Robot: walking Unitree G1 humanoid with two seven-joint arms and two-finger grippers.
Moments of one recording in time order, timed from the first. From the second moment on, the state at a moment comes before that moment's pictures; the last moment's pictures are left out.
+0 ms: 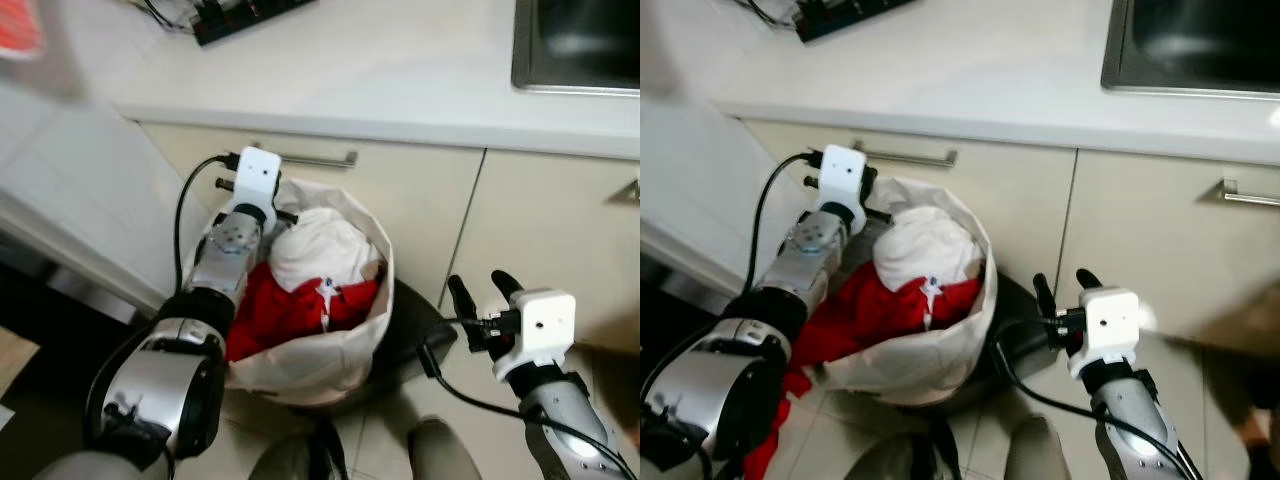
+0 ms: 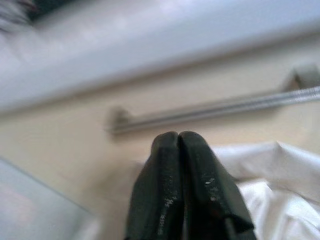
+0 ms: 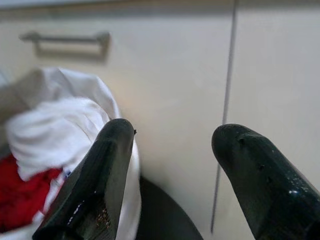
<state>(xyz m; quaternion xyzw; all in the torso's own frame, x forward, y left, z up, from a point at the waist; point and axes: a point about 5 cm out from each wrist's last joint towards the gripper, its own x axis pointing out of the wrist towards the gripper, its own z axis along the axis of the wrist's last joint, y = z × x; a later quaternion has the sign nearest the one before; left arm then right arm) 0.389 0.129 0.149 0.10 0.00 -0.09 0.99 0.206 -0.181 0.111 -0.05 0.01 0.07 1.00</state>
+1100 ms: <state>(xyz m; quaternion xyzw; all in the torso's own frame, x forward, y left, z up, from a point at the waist) 0.315 0.145 0.095 0.04 0.07 -0.02 1.00 0.285 -0.170 0.098 0.00 0.00 0.12 0.99</state>
